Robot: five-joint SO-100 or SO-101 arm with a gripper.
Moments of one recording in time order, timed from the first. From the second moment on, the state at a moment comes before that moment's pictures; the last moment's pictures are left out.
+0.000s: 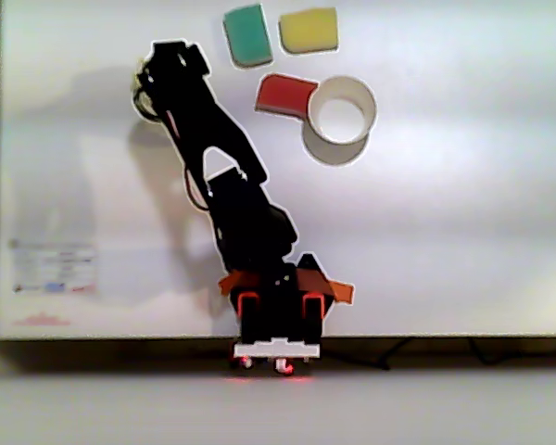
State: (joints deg) arm -25.4 75.4 97.4 53.6 18.6
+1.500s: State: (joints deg) arm -7.8 67.0 47.1 97.1 14.2
